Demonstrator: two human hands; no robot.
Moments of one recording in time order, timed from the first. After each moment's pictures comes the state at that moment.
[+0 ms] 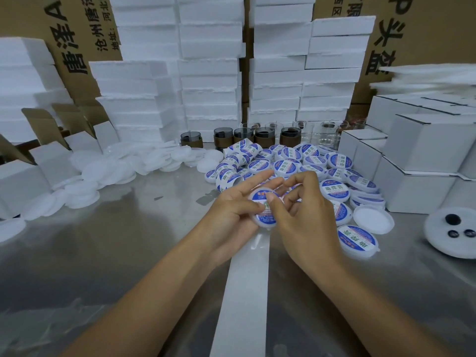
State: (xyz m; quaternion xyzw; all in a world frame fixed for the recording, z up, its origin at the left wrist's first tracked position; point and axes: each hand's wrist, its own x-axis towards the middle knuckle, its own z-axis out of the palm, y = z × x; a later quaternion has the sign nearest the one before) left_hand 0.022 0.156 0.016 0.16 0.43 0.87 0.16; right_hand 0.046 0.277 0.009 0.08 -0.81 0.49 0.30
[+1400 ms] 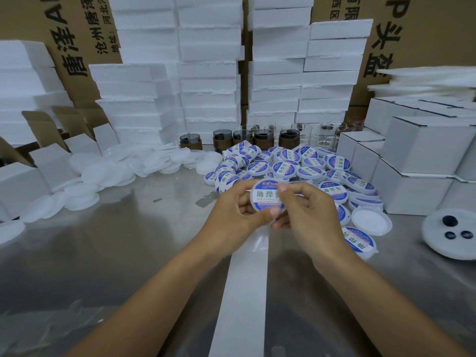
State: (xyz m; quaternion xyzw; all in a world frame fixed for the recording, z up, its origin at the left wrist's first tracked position) left_hand 0.023 0.153 0.008 0.19 0.69 0.69 -0.02; right_hand 0.042 0.282 0.021 0.01 -0.72 0.68 0.15
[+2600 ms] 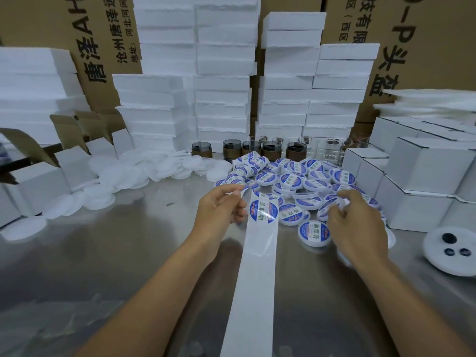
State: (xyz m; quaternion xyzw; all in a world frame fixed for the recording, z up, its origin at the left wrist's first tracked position) left_hand 0.012 0.129 0.012 0.02 0.64 0.76 -0.10; right_hand 0.018 0.344 0.002 -0.09 -0.89 0.33 0.31
